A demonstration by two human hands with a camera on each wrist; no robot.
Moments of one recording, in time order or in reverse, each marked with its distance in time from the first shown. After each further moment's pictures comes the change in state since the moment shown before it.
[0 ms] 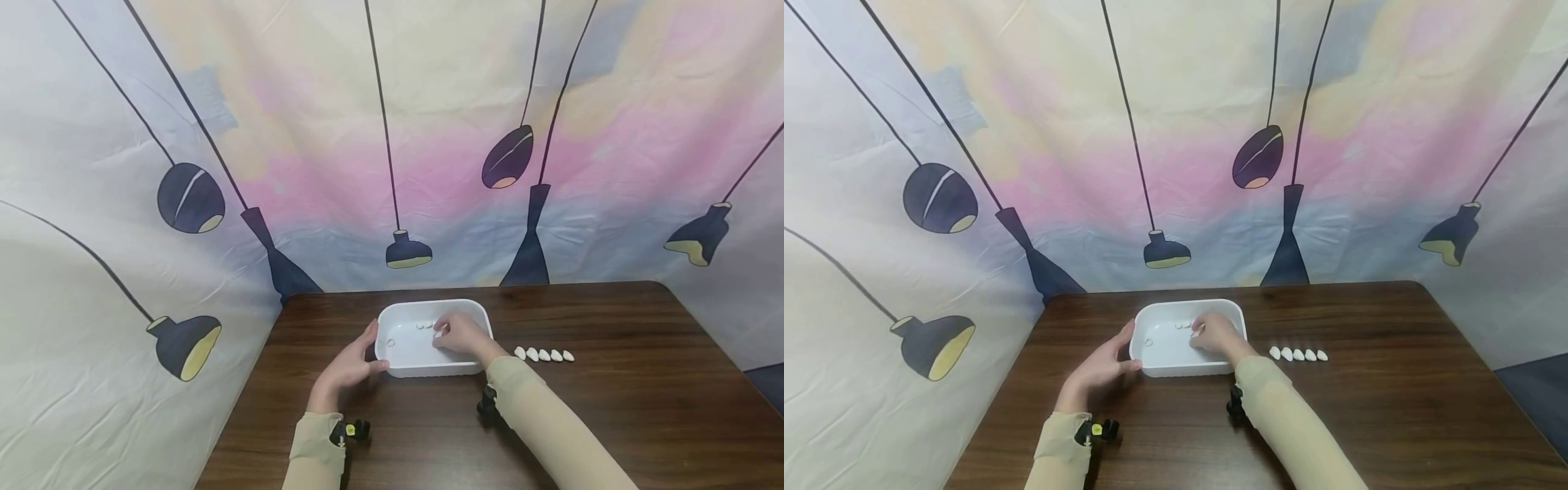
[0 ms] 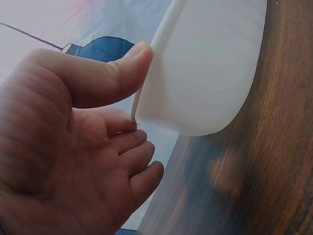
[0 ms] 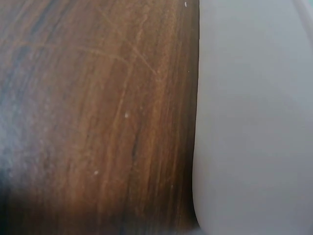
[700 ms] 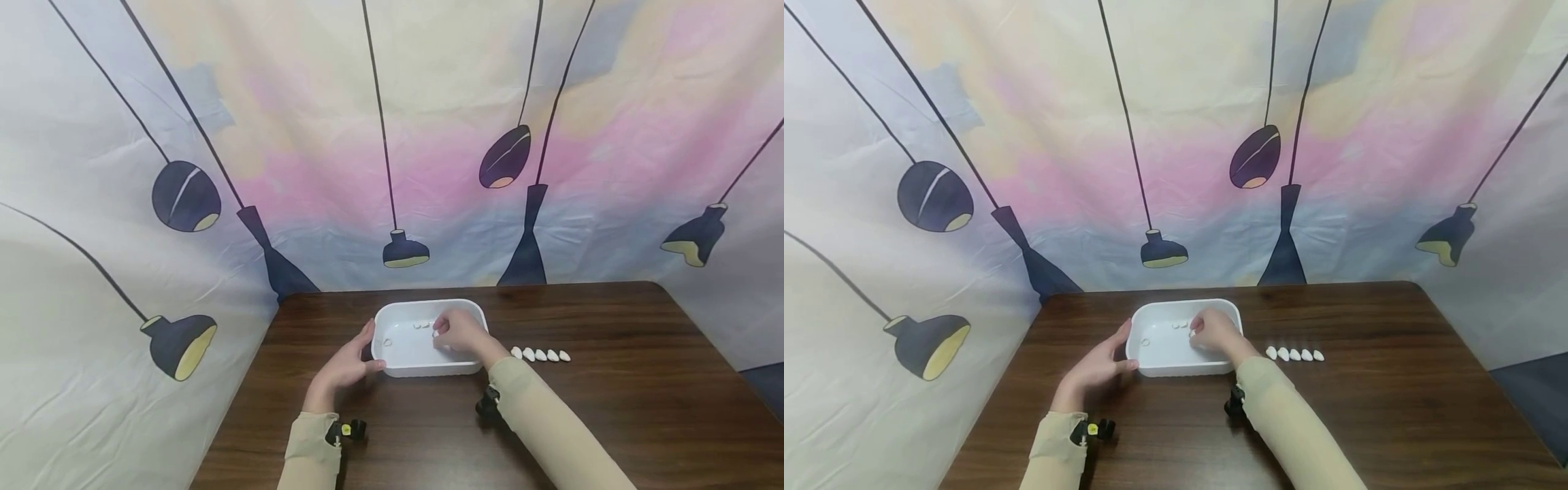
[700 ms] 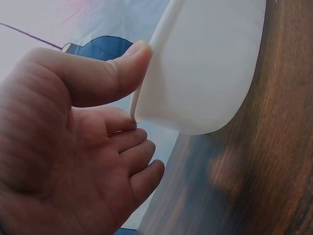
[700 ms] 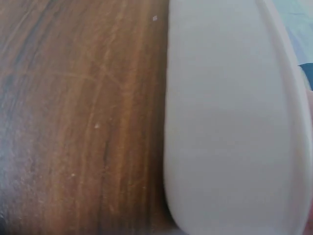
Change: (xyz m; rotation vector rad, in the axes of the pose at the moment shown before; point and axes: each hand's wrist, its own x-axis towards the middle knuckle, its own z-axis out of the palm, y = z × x) left_hand 0.002 -0.001 0.001 -0.007 -0.007 0.009; right_hand -0.003 -0.002 -0.014 0.041 -0.003 -0.028
